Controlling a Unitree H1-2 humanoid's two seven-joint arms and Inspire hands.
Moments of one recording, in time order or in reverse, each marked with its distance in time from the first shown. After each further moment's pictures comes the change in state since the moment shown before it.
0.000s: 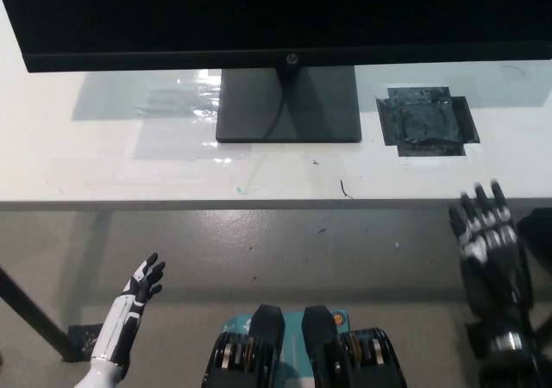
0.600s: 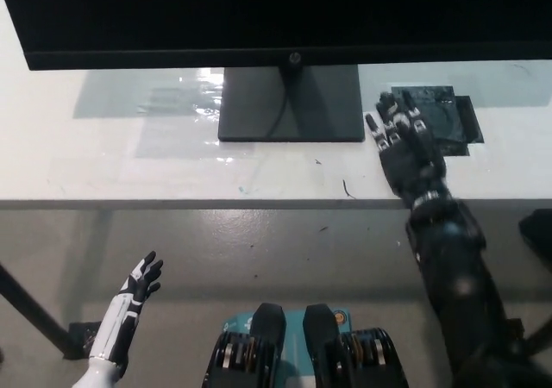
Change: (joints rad) left_arm -0.001 0.000 0.005 -0.009 -0.001 0.000 0.000; right_arm -0.623 -0.020 -0.143 0.725 0.076 0.031 -0.031
